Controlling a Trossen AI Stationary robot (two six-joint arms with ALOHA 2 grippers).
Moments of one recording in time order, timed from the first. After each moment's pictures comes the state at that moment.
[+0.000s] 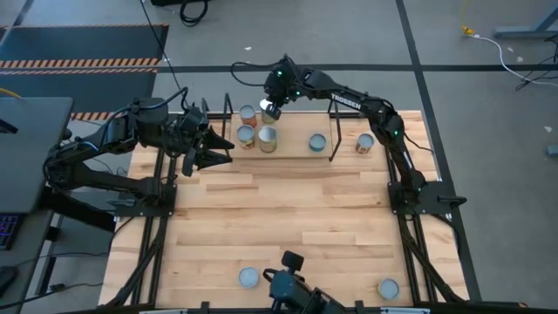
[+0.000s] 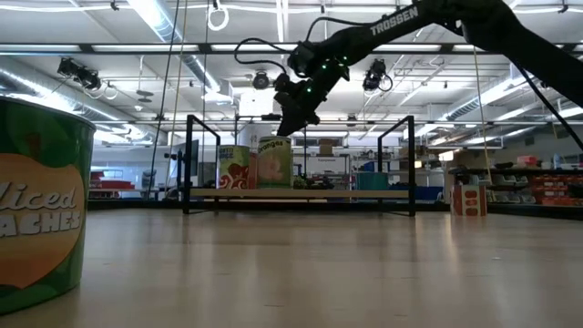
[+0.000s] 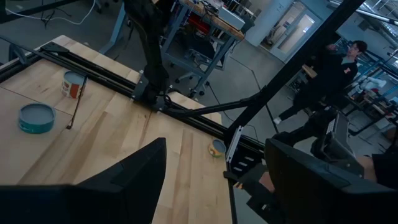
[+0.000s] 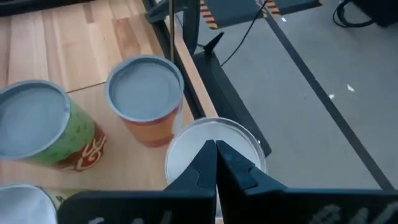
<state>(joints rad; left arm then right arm) 0.18 1.00 1.33 -0.54 0.29 -0.49 -0.60 2.21 2.11 -0.66 -0.11 -0.21</state>
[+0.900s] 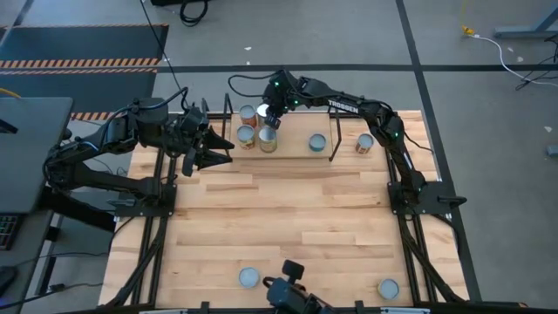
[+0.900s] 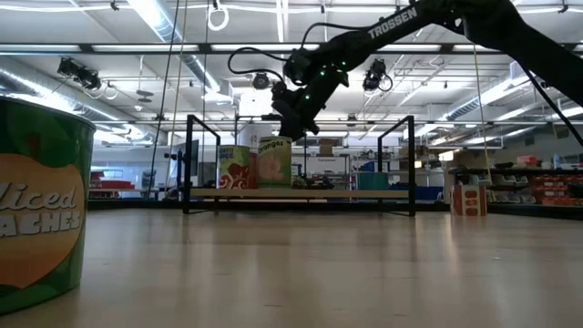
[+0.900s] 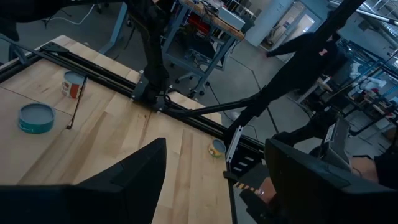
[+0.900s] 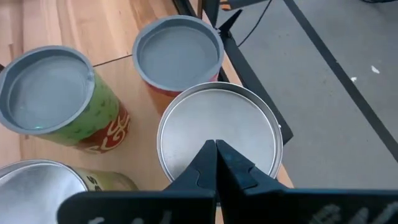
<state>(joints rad) 0.18 1.00 1.33 -0.54 0.29 -0.49 -0.57 2.20 2.01 -0.65 -0.11 -0.16</state>
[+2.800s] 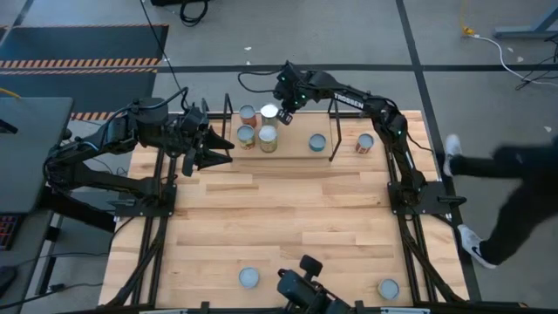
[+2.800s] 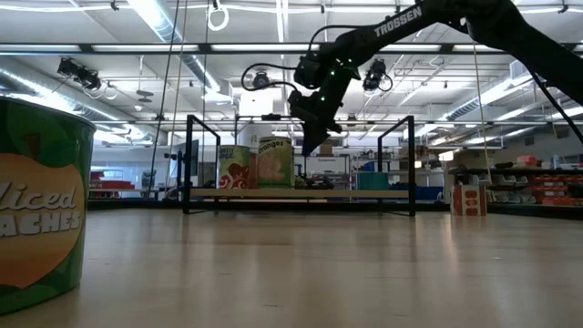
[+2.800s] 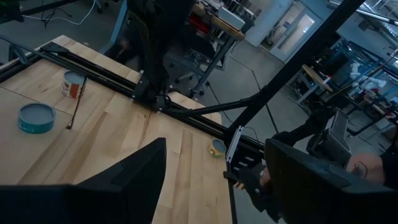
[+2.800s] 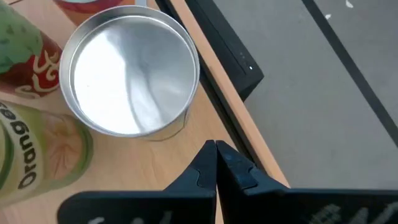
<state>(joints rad) 0.18 1.00 1.33 -0.54 0.29 -0.49 -0.62 2.17 2.04 -0.87 -0.02 -0.13</state>
